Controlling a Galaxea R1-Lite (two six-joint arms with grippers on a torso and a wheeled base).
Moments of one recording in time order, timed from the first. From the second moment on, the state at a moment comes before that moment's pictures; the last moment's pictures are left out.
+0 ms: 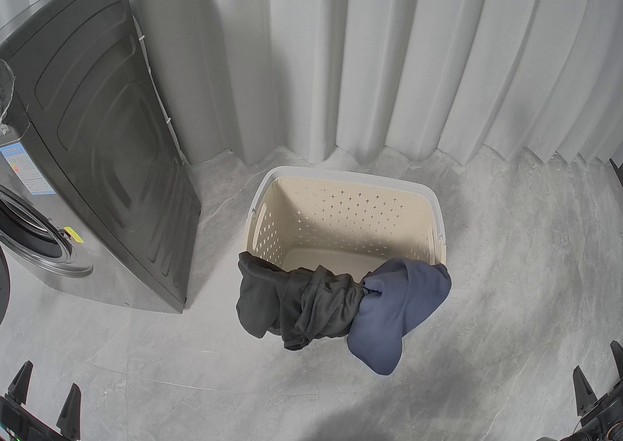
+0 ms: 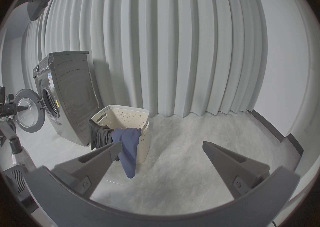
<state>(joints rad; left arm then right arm) 0.00 0.02 -0.02 0.00 0.02 -0.04 -0.01 0.02 -0.02 0.01 0.03 -0.02</state>
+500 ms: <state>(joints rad) 0.00 0.02 -0.02 0.00 0.01 -0.03 -0.01 0.21 -0.25 0.01 0.05 0.00</state>
